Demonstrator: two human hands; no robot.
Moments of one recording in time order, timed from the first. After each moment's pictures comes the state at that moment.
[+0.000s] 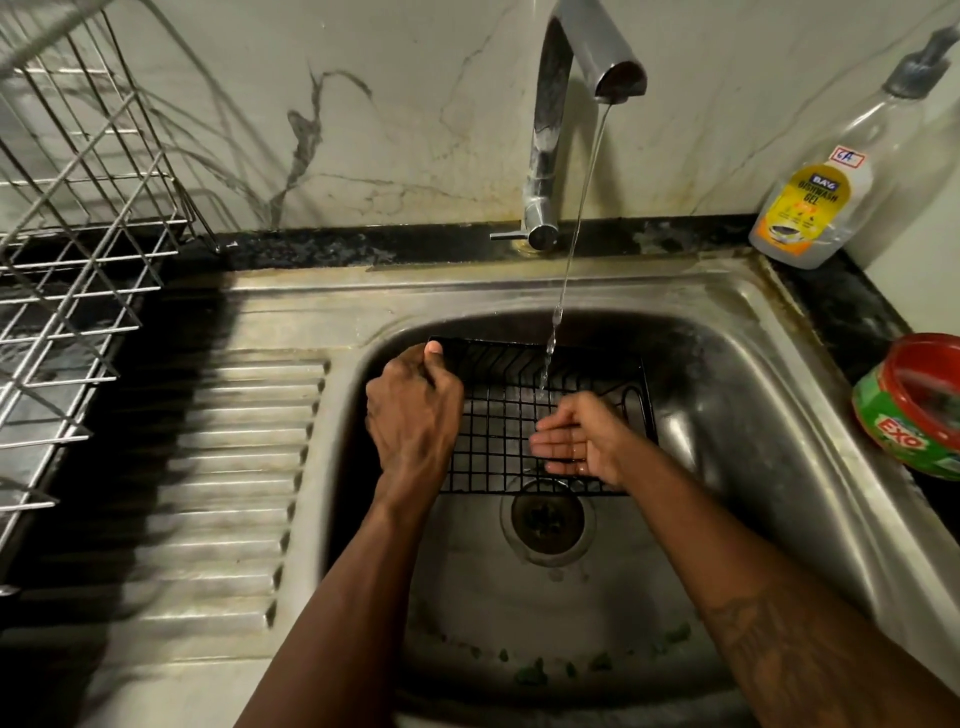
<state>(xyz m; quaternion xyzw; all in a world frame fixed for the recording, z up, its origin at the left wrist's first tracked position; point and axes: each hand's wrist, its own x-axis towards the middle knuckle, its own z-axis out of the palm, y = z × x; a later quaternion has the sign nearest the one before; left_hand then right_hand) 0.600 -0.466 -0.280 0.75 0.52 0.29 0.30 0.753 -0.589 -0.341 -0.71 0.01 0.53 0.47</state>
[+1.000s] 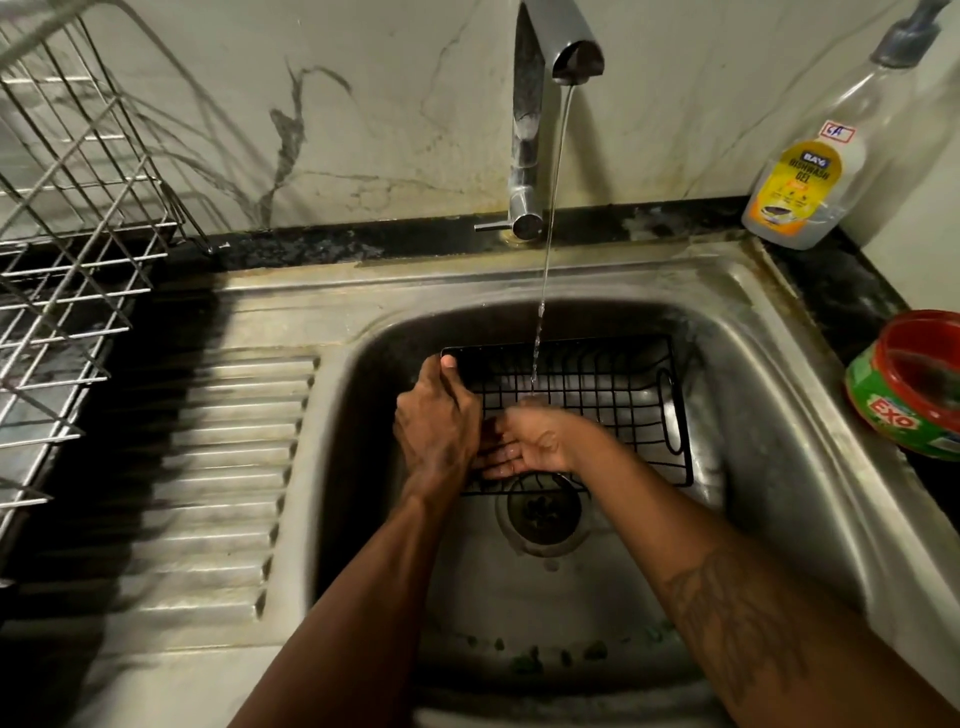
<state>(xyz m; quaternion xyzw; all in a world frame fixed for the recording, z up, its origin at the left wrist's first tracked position) 0.618 -0.484 -0.321 0.75 0.51 0.28 0.30 0.727 -0.554 -0.348 -0.60 -0.08 0.66 0.45</state>
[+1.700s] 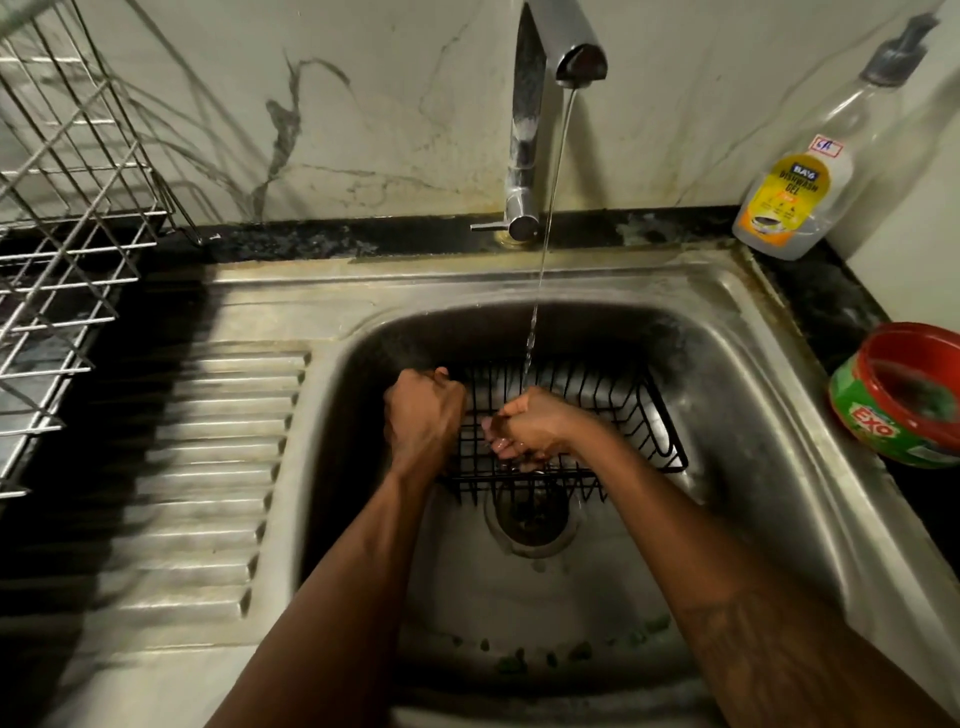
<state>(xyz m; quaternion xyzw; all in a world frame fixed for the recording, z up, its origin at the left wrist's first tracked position) 0.628 -0.458 -0.330 0.71 0.58 0.15 0.36 0.743 -0.557 -0.341 -0.76 -0.22 0.54 0.29</state>
